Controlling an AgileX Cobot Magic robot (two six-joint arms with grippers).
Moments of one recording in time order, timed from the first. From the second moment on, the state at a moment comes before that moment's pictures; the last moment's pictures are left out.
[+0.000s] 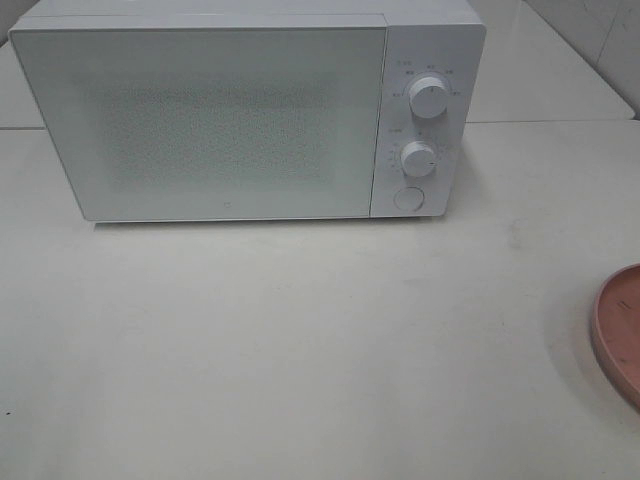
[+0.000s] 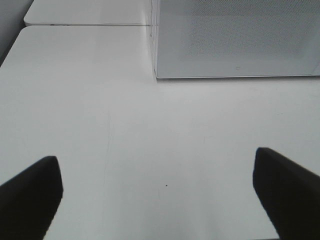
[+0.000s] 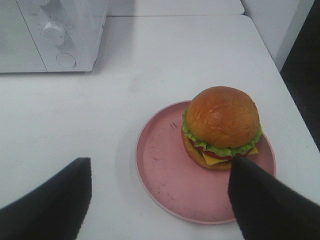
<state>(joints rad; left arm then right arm) 0.03 0.00 -0.50 -0.15 1.04 0.07 0.11 0.00 -0.52 -0.15 1.04 0.13</state>
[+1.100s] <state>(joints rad) 0.03 0.00 -0.50 -0.15 1.04 0.07 0.11 0.53 -0.48 -0.12 0.56 0.13</state>
